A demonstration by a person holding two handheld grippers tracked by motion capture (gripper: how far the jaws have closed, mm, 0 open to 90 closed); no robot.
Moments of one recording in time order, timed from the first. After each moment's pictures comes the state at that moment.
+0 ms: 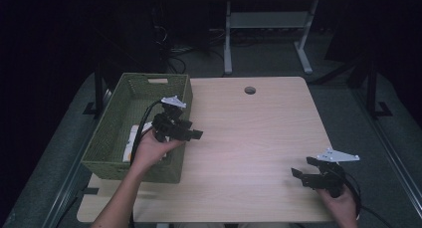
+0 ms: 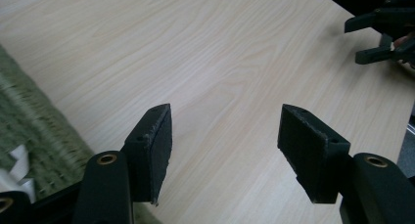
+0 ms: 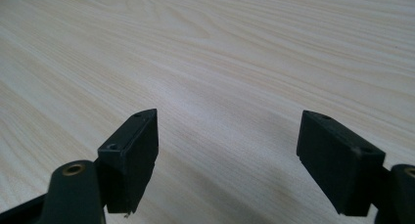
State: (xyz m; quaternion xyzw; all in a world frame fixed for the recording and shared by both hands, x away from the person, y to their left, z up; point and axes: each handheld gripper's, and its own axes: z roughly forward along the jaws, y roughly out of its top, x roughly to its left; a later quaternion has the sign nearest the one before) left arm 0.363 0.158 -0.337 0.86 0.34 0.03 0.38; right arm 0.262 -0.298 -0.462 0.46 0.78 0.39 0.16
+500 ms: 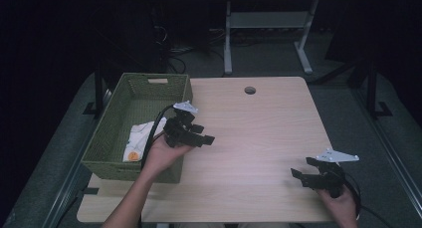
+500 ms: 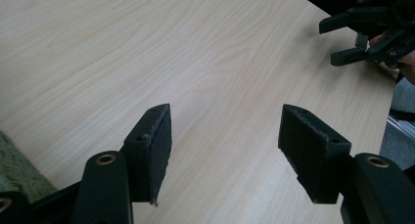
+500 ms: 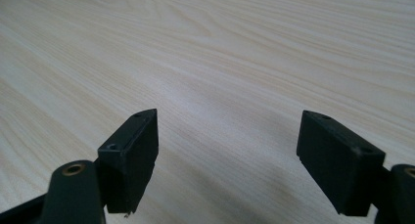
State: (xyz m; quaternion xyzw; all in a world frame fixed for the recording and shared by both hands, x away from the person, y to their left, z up) left arm 0.352 0.131 -0.344 0.86 0.32 0.01 0.39; right arm 0.261 -0.297 -0.463 0.46 0.78 0.39 0.16
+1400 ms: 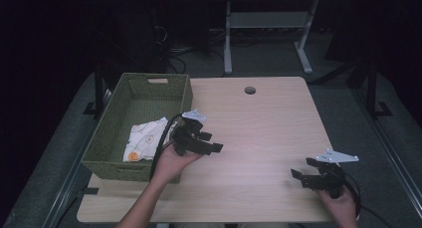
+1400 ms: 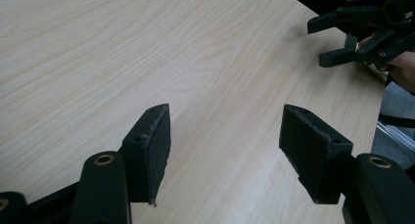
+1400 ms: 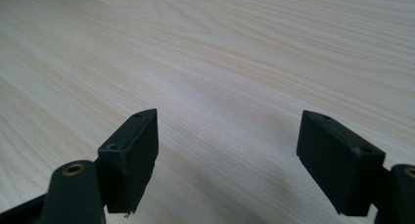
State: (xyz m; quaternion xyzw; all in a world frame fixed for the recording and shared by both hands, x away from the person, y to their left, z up) left arm 0.340 0.112 -0.362 0.86 0.32 0.00 0.40; right arm 0.260 -0.297 -0.463 0.46 0.78 0.39 0.17
